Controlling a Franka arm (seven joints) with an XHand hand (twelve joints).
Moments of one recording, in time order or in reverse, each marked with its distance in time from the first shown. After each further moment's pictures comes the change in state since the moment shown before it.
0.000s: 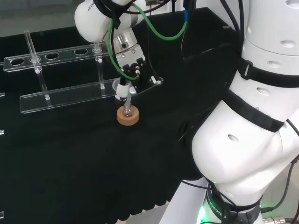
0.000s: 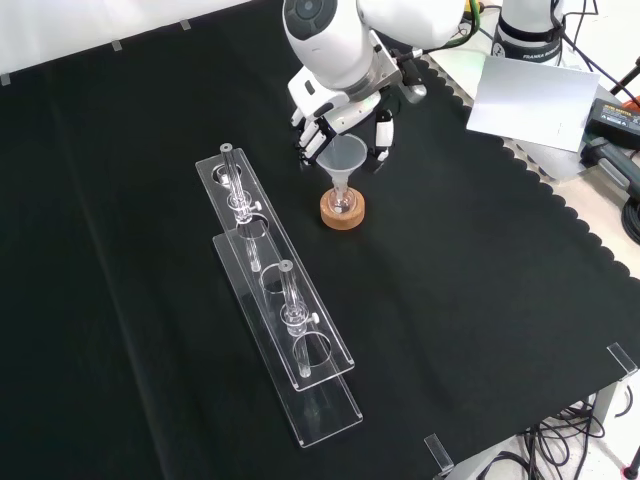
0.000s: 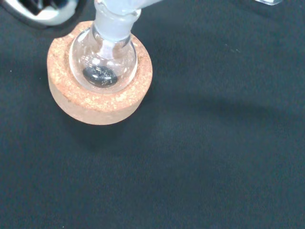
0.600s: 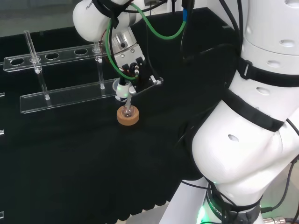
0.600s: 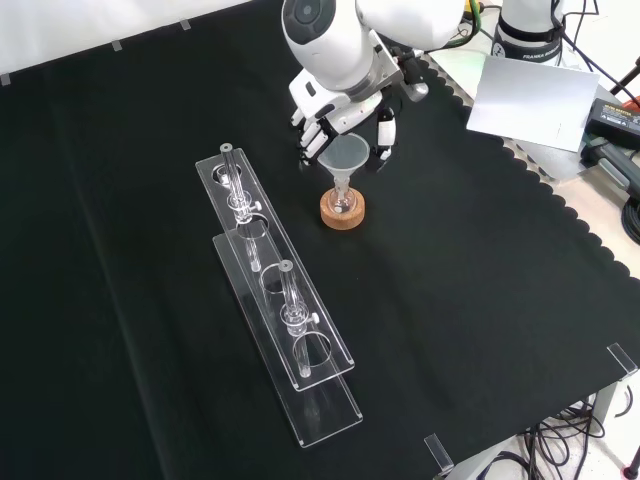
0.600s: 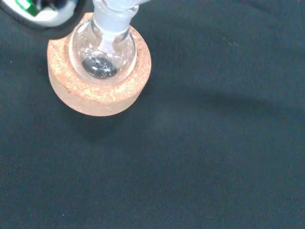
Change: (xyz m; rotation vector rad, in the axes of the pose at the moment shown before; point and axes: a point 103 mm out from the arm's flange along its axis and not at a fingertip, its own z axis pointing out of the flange) arm 0.000 -0.004 -0.001 0.022 -0.012 0.004
